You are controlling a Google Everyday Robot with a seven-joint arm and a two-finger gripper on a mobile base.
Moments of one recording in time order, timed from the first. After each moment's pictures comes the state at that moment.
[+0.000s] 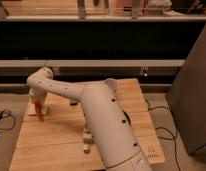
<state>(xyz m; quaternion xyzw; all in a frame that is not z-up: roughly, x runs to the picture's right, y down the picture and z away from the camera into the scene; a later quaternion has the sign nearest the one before) -0.396 0.075 0.919 -0.02 -0.35 -0.66 0.66</state>
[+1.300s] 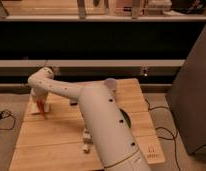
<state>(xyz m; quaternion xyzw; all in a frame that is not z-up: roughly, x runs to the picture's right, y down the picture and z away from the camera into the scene) -0.392 0.065 0.928 -0.02 -0.33 -0.68 0.65</state>
